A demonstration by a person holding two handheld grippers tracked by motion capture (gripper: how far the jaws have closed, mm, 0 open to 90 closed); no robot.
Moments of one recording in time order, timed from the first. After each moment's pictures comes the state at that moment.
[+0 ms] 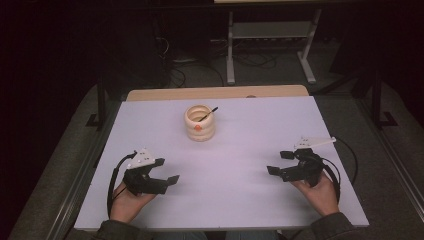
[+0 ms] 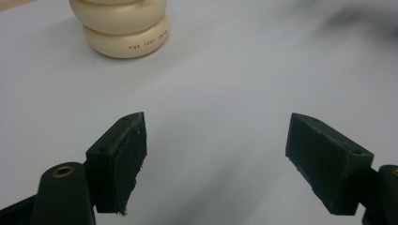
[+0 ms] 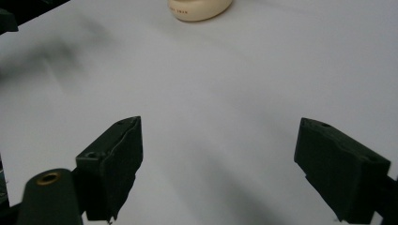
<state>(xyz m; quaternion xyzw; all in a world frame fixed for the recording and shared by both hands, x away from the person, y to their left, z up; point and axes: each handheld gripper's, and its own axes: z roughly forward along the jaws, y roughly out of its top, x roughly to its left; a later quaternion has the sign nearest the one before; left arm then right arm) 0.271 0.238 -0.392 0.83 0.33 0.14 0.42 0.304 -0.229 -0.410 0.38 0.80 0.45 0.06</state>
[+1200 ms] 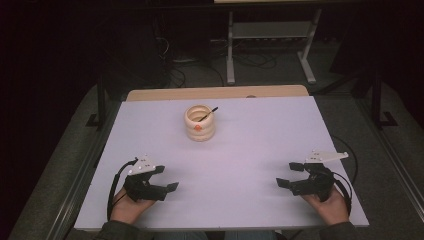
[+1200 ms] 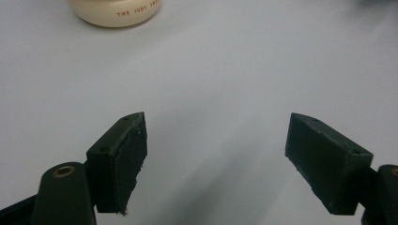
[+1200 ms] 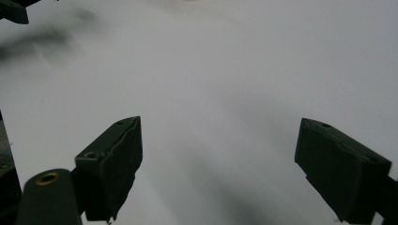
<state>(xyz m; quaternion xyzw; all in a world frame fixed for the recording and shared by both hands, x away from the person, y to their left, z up) 0.266 0.243 -0.414 0.83 0.34 0.12 0.42 0.275 -0.252 -0.429 0.39 0.80 0.45 0.07</state>
